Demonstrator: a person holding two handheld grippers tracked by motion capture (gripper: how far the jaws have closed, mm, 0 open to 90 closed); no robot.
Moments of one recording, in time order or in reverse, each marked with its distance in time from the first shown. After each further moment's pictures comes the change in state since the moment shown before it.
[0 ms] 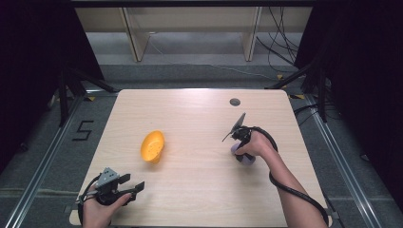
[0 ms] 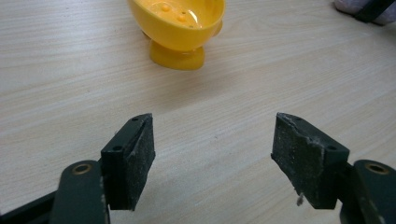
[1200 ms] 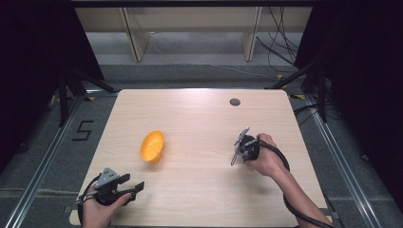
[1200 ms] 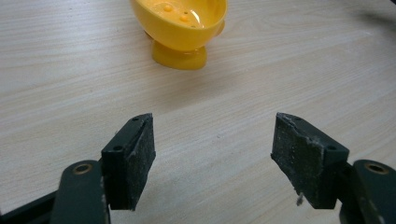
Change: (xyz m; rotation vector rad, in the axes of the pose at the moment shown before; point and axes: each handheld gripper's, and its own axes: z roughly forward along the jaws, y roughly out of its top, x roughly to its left) left arm -0.001 0.000 -0.001 0.005 0.023 0.005; right arm 0.028 -0.053 -0.023 -0.273 -0.301 -0.320
